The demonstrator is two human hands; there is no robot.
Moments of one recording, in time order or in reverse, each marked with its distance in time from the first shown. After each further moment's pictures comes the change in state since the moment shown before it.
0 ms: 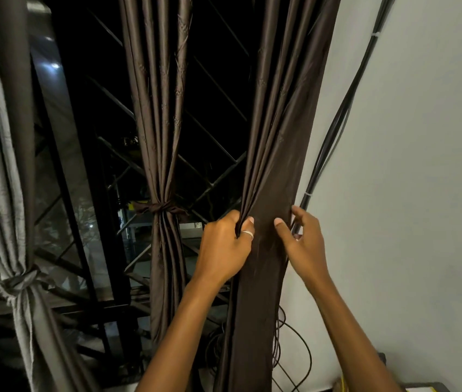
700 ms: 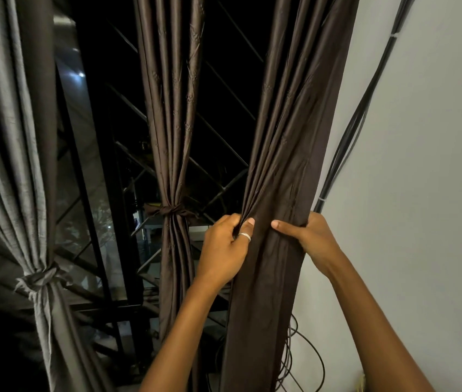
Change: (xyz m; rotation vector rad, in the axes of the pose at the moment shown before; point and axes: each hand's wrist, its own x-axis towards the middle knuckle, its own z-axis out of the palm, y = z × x) left_hand -0.001 -0.009 -0.008 -0.160 -0.003 -0.068; right_hand 0.044 -0.001 -0.005 0.306 -0.324 0.124
